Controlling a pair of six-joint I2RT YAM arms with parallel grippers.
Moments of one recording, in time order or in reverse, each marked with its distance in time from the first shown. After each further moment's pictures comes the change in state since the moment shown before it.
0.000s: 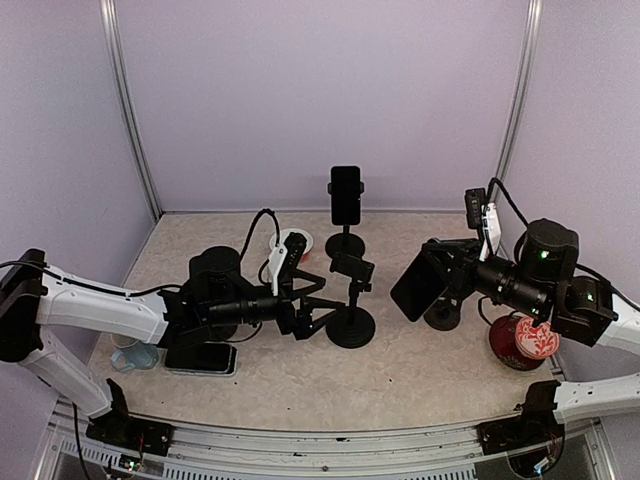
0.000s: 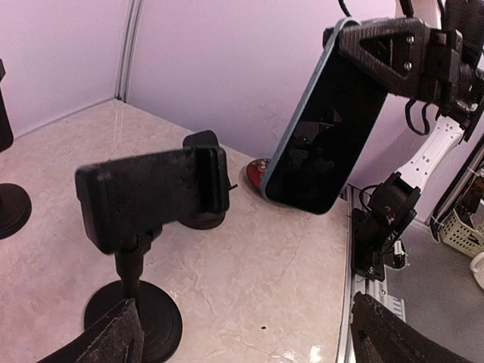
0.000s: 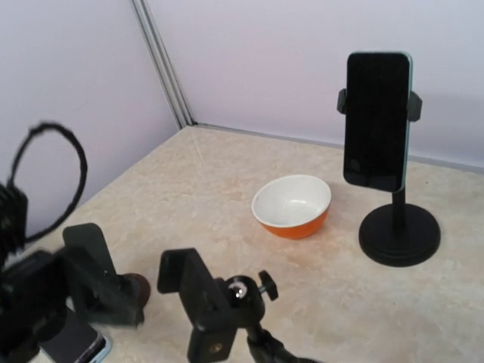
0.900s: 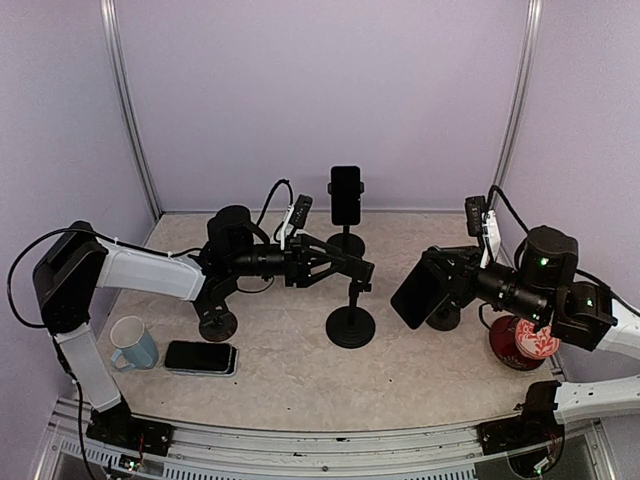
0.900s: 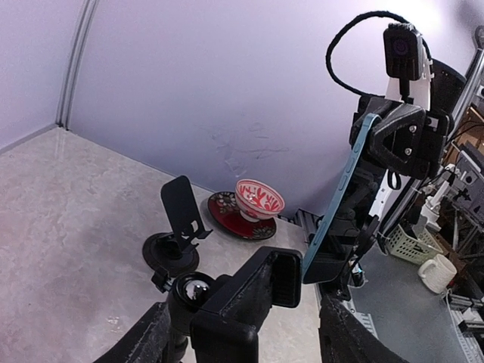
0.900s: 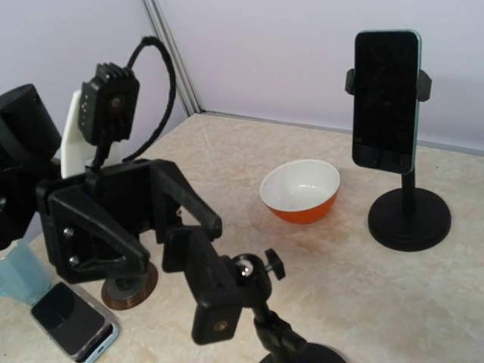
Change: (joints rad) left arm 0.261 0.306 0.280 0.173 0.515 -0.126; right arm -0.002 -0.020 -0.036 0.000 -0.028 0.019
